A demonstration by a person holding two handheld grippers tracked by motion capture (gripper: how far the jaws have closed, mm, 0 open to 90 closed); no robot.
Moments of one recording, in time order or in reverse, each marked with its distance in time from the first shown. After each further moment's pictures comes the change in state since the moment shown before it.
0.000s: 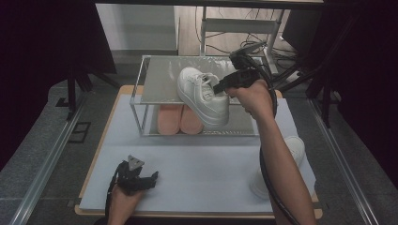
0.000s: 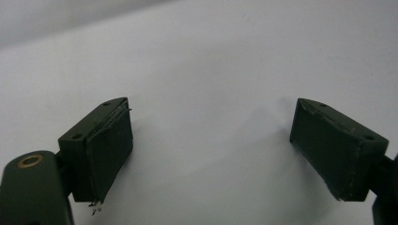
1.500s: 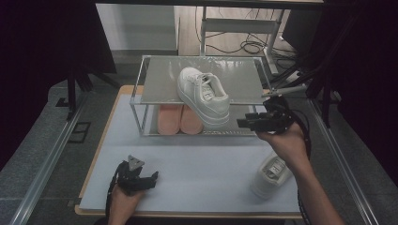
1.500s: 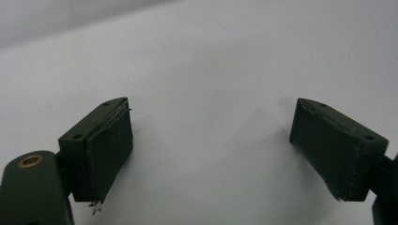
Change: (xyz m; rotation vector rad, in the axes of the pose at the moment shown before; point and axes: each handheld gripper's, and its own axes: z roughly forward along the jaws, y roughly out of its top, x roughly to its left) left arm 0.000 0.000 0.000 -0.001 0.003 0.001; right arm -0.030 -0.127 -0.042 -0.188 0.046 -0.258
